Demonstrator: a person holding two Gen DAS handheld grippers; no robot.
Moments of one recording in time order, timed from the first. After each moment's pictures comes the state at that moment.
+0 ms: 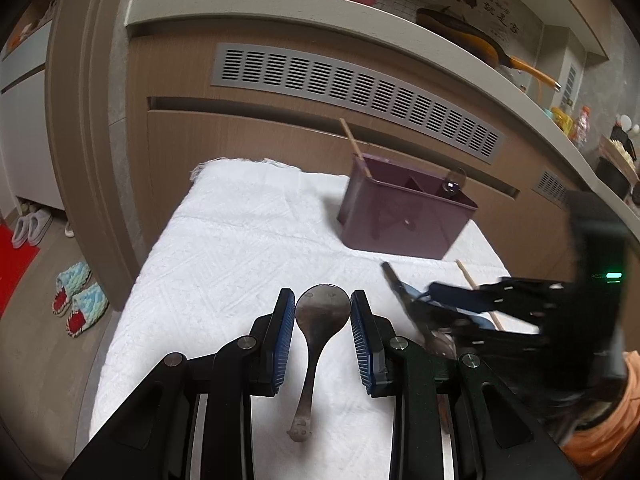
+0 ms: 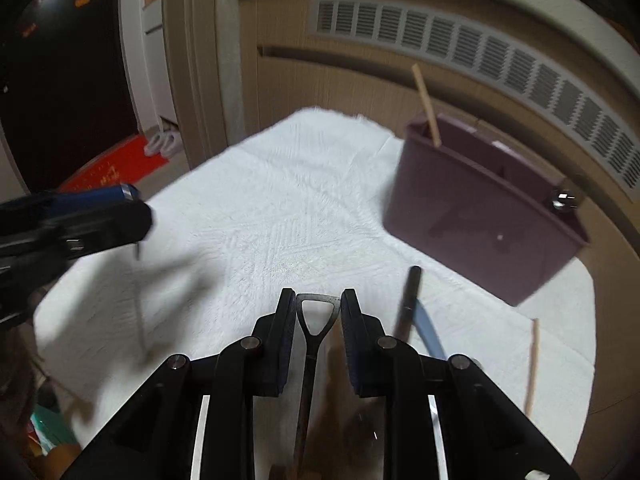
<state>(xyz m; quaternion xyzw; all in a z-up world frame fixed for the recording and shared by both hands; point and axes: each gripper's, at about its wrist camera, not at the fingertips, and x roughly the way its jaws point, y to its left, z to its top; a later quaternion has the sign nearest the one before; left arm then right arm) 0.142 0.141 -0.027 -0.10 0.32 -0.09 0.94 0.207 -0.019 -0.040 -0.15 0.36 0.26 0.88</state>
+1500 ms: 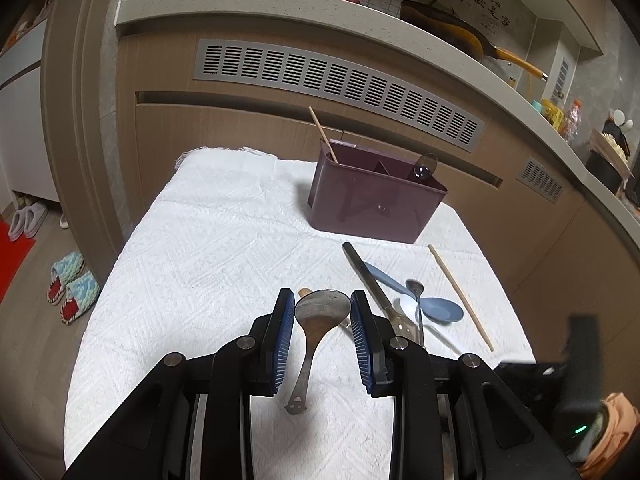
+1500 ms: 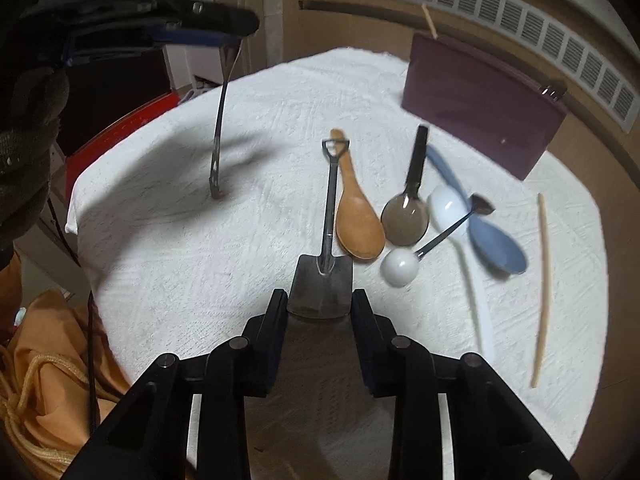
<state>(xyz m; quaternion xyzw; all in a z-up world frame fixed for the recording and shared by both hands) 0.122 0.112 -0.019 -0.11 0.33 -0.09 0.93 0.120 -0.085 -0.087 -0.18 0.39 0.30 0.85</state>
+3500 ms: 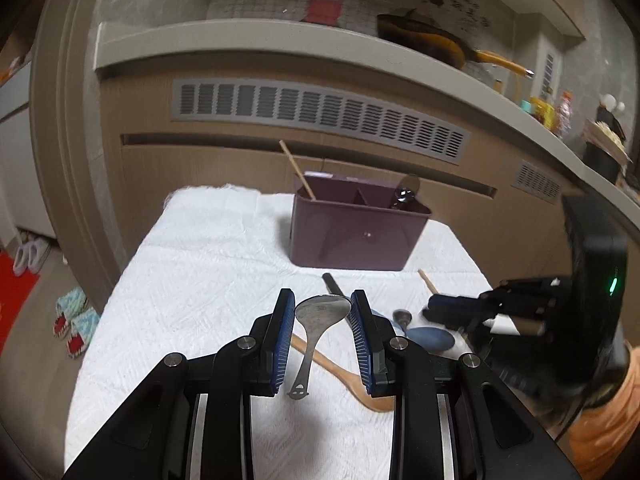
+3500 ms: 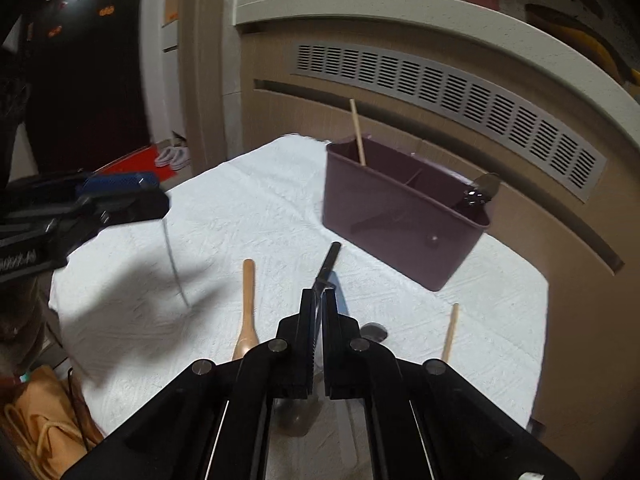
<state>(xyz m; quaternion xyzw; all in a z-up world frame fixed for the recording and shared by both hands) 0.136 0.079 -0.006 -0.08 0.29 -0.08 0.95 0.197 -0.102 -0.016 -0.18 0.33 0.30 0.88</state>
